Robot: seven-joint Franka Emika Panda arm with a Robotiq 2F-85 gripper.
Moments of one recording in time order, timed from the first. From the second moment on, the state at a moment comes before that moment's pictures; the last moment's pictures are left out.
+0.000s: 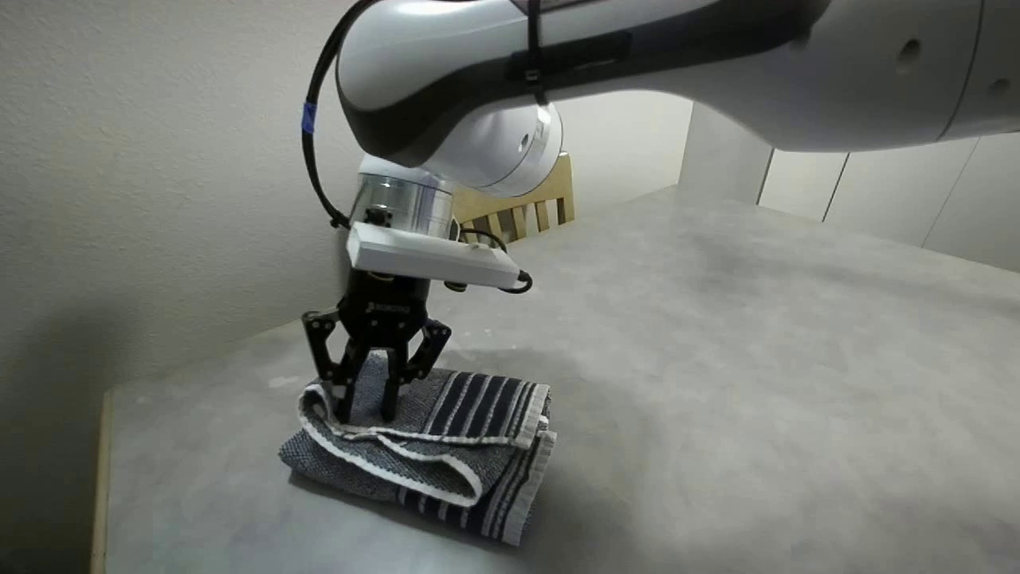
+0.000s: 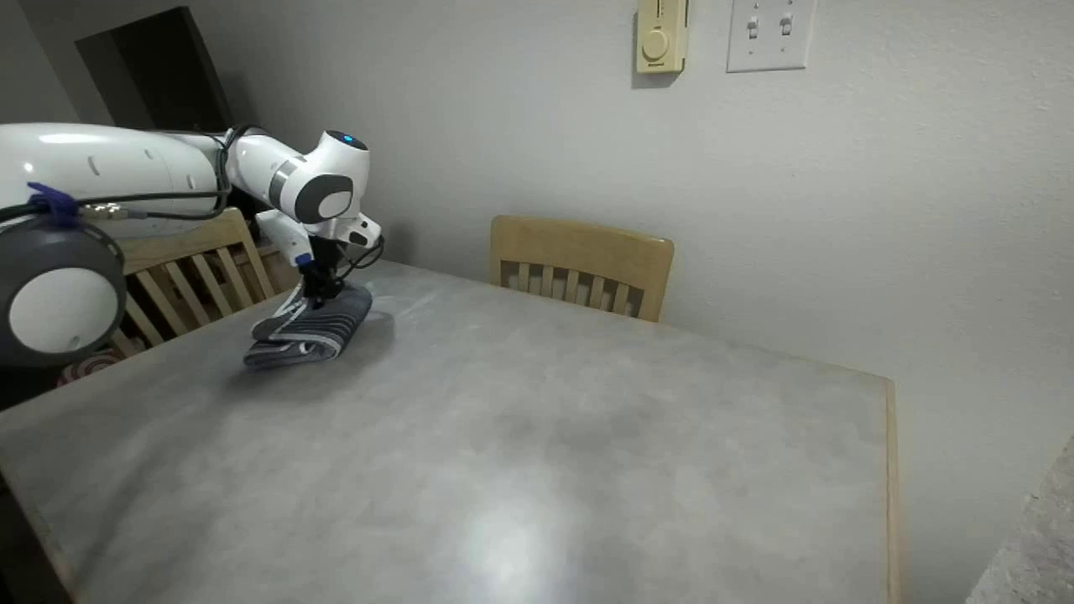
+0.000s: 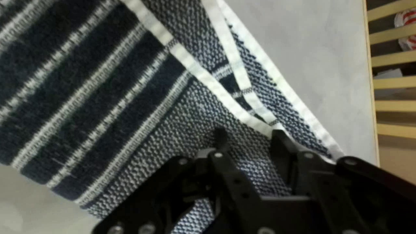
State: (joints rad) arm 0.34 1.47 0.21 -0.36 0.29 1.81 0.40
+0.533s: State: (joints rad) arm 0.37 1.46 0.16 -0.36 0.22 1.98 0.55
